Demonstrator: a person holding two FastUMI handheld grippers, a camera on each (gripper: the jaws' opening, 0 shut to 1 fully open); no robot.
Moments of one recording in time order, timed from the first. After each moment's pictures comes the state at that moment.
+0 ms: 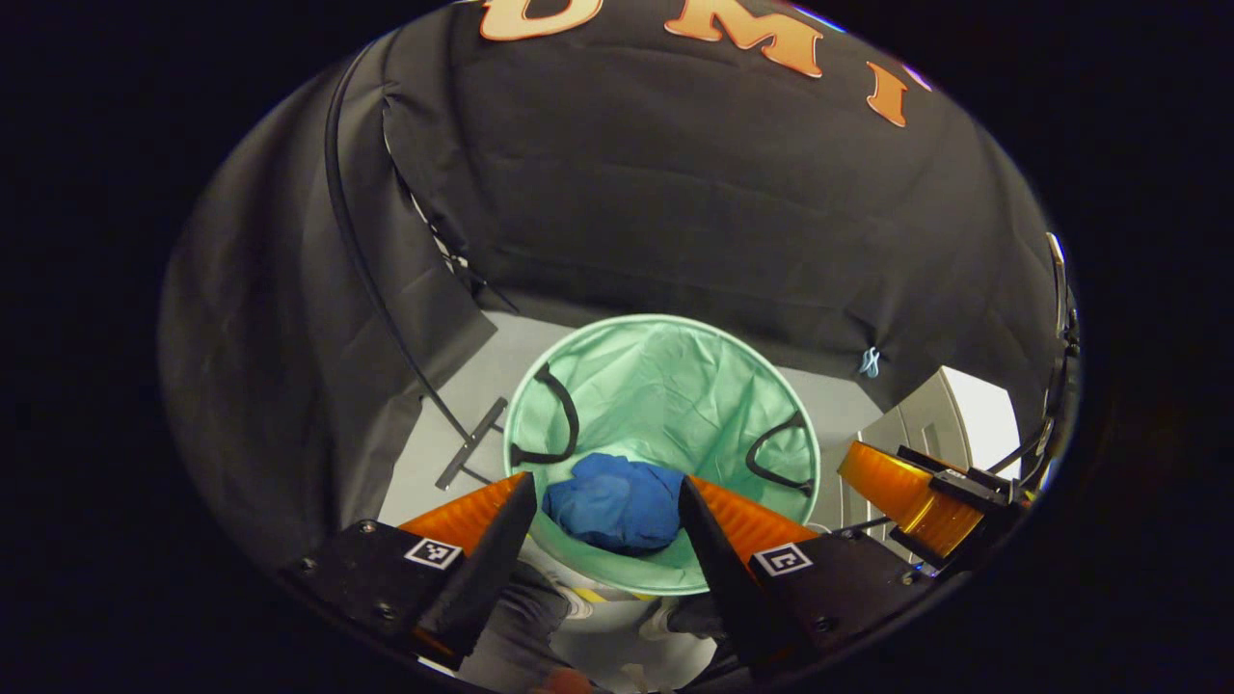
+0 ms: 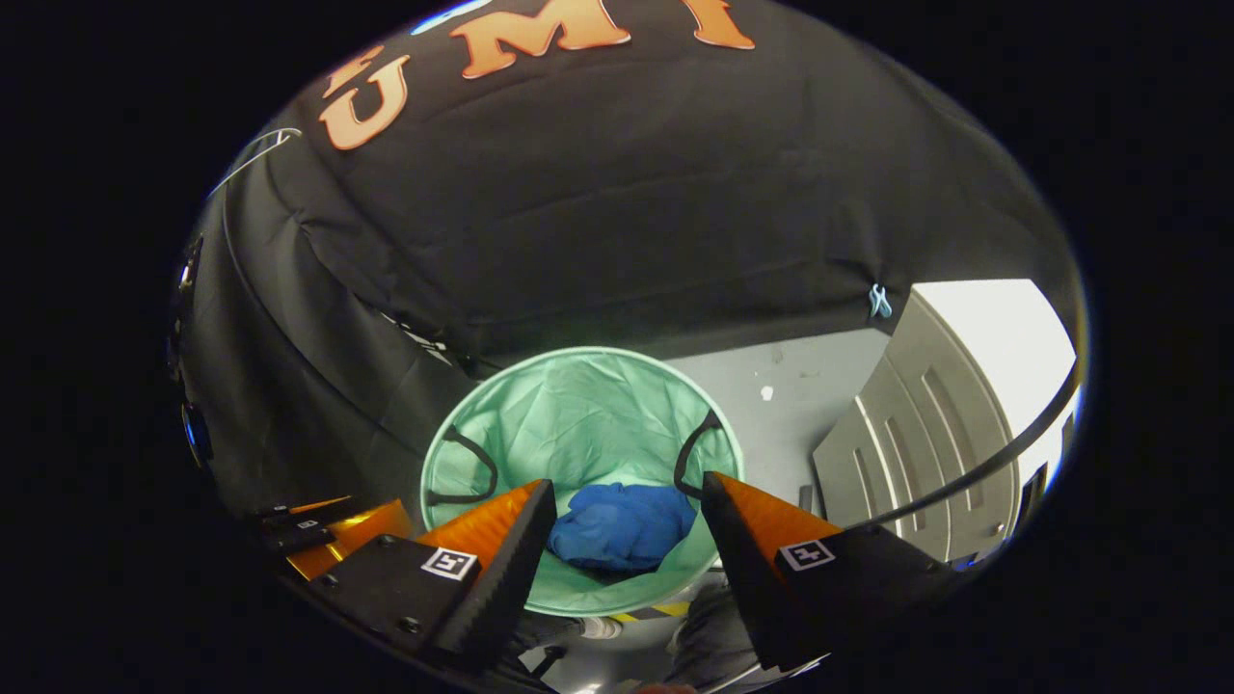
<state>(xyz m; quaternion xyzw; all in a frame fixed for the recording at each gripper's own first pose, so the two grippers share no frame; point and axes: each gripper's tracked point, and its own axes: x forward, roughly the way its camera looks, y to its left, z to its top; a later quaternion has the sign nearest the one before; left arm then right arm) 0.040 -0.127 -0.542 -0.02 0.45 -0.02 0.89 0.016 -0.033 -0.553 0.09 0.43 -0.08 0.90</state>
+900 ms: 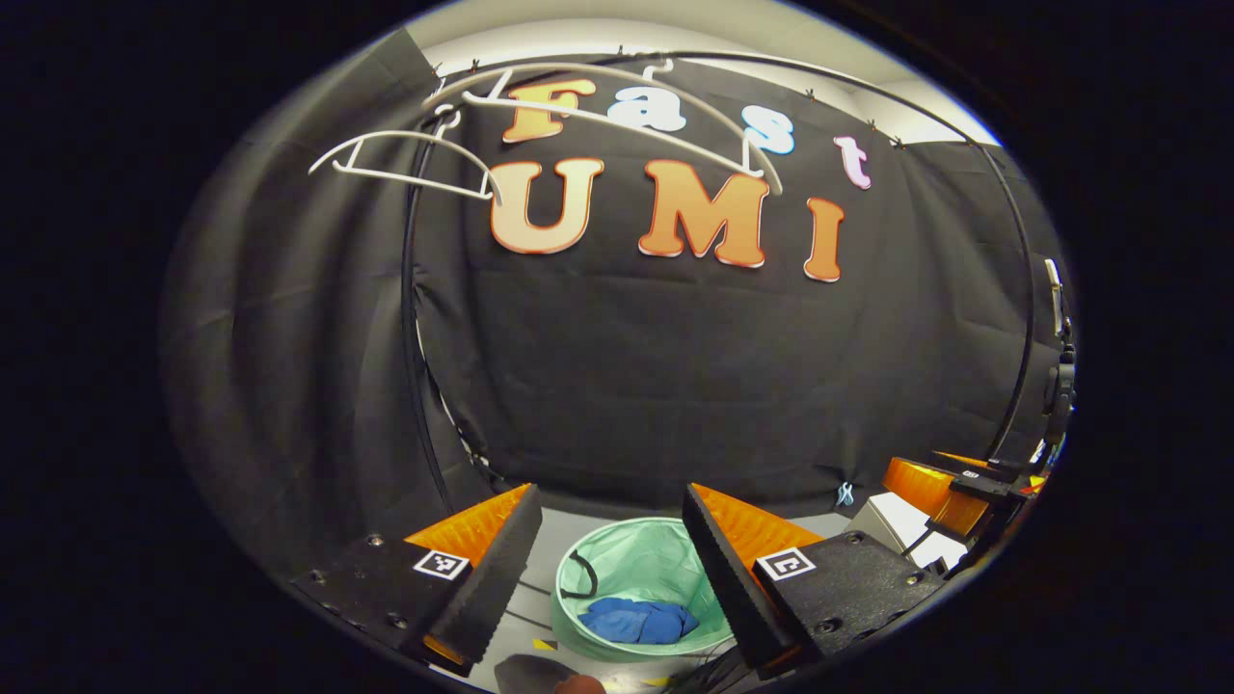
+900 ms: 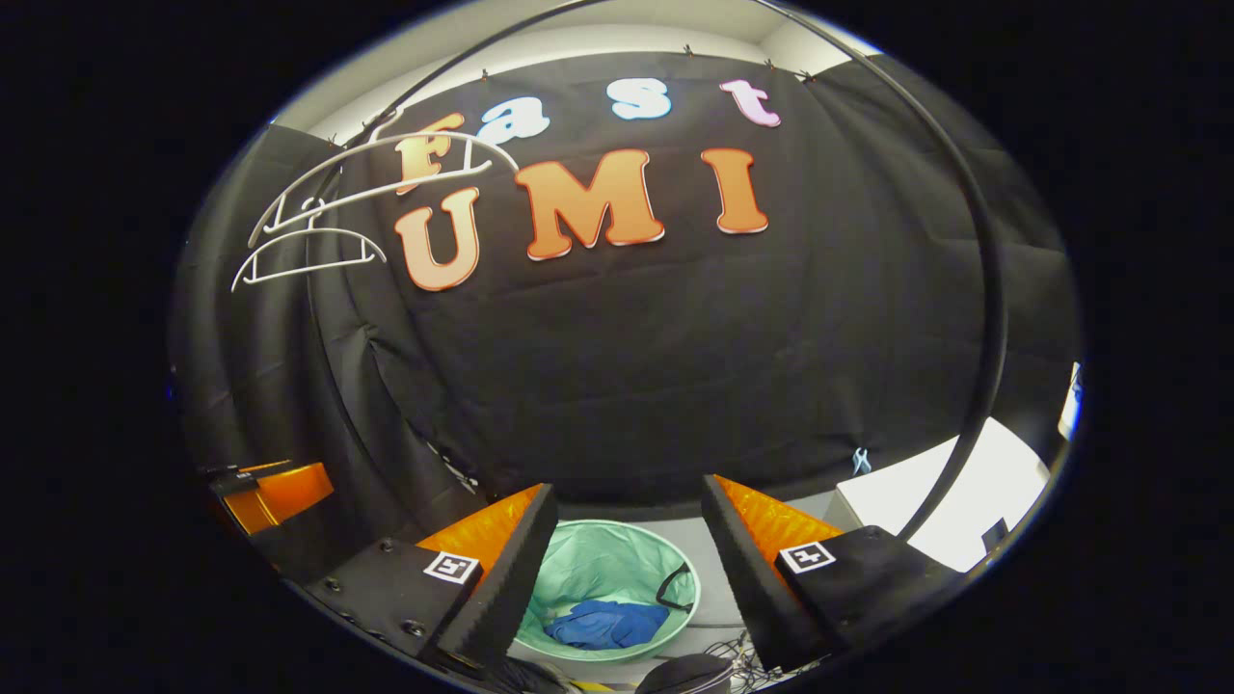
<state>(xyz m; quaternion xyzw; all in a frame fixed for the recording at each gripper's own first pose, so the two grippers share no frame) 0.032 -0.100 -0.262 0.00 0.16 -0.03 0.99 0.000 -0.041 -0.282 0.03 0.18 -0.06 0.98</state>
